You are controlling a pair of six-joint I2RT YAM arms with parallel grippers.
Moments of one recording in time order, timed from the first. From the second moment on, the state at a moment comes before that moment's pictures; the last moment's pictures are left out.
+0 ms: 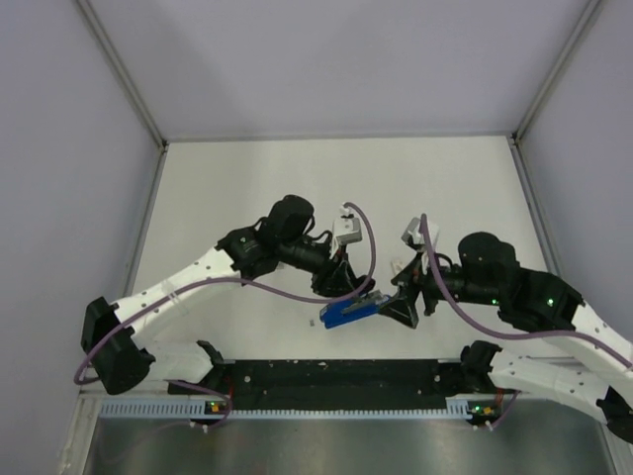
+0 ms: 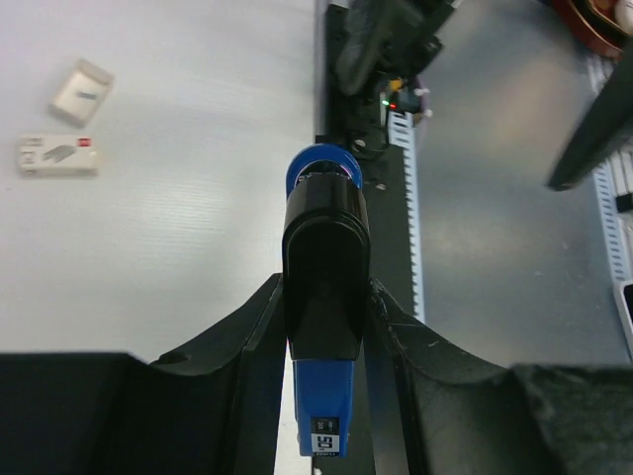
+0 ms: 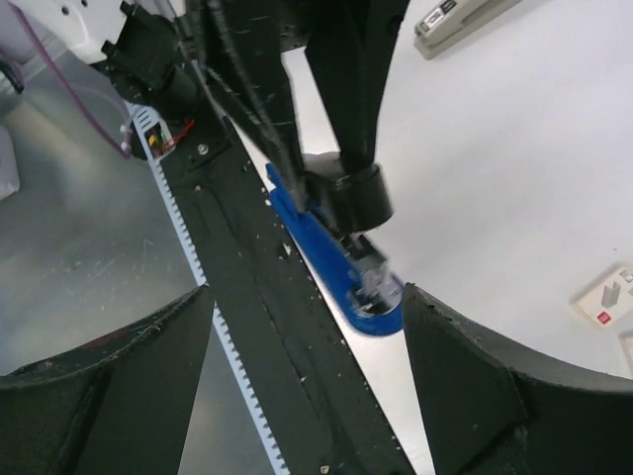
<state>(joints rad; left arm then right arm) -0.82 1.31 1.13 -0.42 0.80 0.03 0.95 0.70 1.04 -0.77 -0.21 0.21</state>
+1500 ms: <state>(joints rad) -0.91 1.12 0.93 0.05 0.87 -0.29 0.95 0.62 0.77 -0.51 -0.46 0.25</state>
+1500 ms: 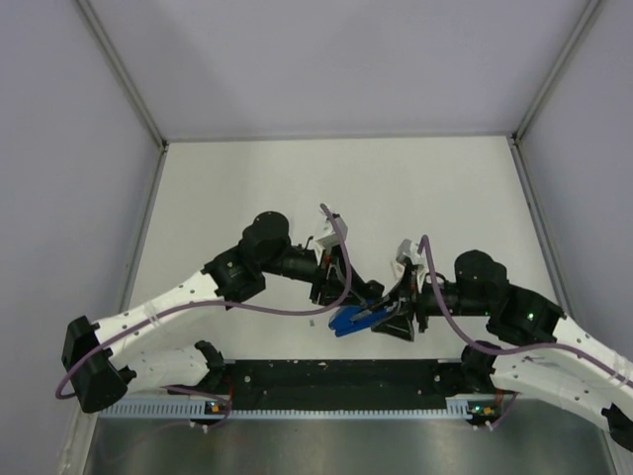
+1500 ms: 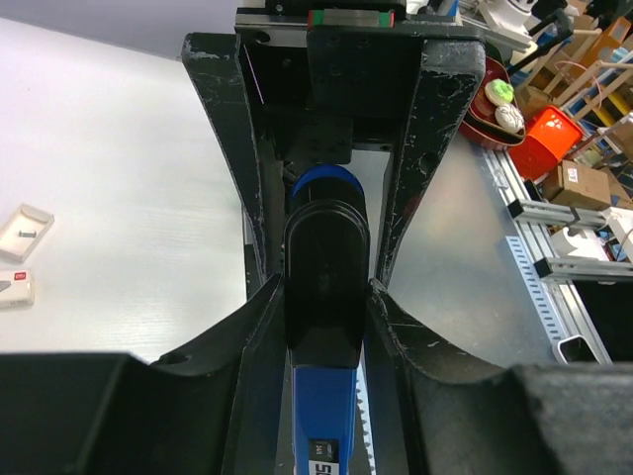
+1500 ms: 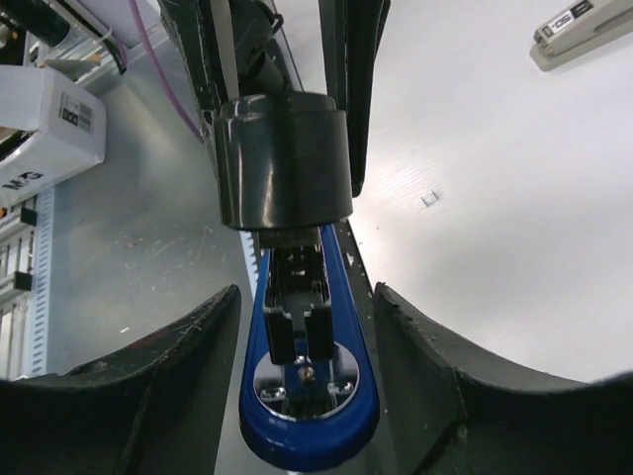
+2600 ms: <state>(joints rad) -0.92 1.11 0.93 -0.01 0.96 -0.26 0.95 0.67 0.95 -0.64 -0.45 0.18</state>
